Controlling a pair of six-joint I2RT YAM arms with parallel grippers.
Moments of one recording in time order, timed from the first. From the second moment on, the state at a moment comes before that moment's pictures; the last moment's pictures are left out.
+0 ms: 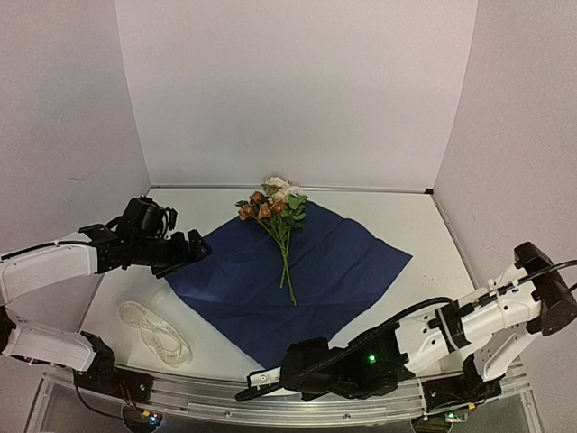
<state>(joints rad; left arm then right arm) -0.56 1.15 0.75 -0.36 0.08 -0.76 1.62 1.68 1.06 -0.41 0.52 -0.47</state>
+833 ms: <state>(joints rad) -0.56 1.11 0.86 -0.43 0.09 -0.66 1.14 1.90 1.54 -0.79 0.22 -0.31</state>
